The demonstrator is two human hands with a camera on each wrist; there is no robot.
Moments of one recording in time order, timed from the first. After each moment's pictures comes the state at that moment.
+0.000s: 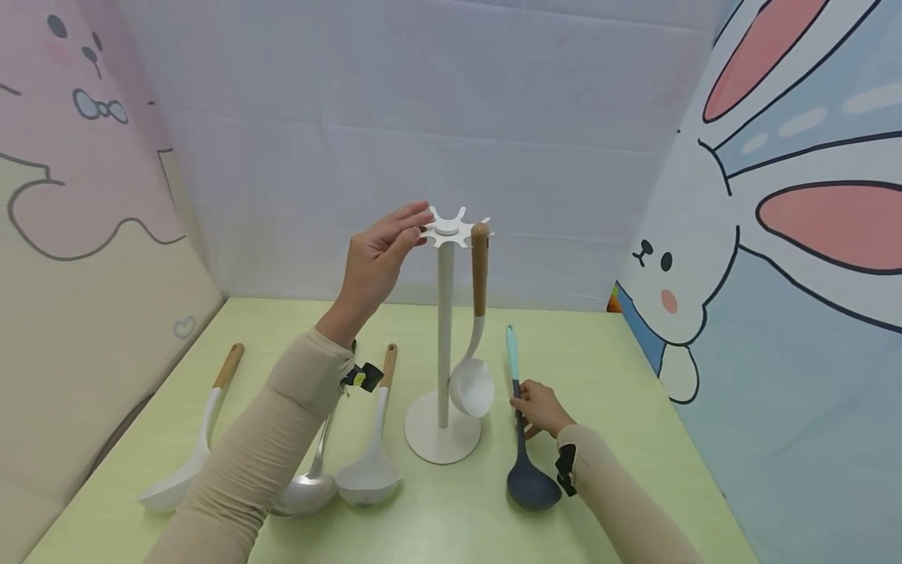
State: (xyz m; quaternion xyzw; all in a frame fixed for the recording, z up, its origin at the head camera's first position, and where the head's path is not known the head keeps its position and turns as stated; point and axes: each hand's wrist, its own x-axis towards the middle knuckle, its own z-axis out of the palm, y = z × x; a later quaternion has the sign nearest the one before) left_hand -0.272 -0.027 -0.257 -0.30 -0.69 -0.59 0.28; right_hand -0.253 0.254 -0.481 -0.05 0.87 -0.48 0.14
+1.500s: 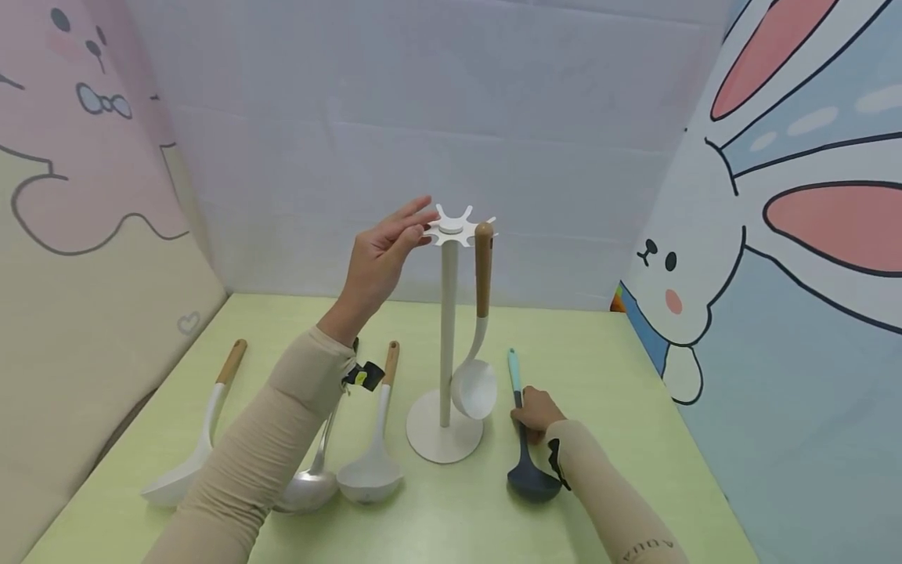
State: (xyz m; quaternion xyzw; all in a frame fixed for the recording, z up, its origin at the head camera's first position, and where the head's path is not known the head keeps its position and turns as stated) left_hand -0.273 -0.025 -0.260 -0.32 -0.67 -0.62 0.24; right_hand -0.279 0.258 -0.512 -0.02 0.93 -0.32 0.20
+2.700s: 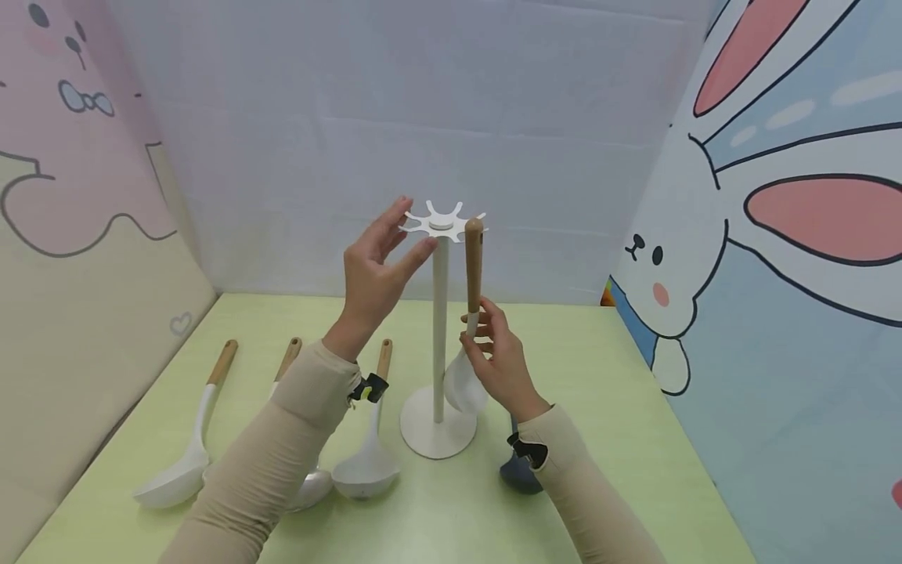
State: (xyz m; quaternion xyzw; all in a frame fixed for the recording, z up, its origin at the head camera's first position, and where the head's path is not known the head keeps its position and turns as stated) left_hand -0.257 -0.011 -0.268 -0.27 -0.68 -0.58 0.35; right_hand -0.232 0.180 -0.380 -0.29 0.77 -0.51 -0.22
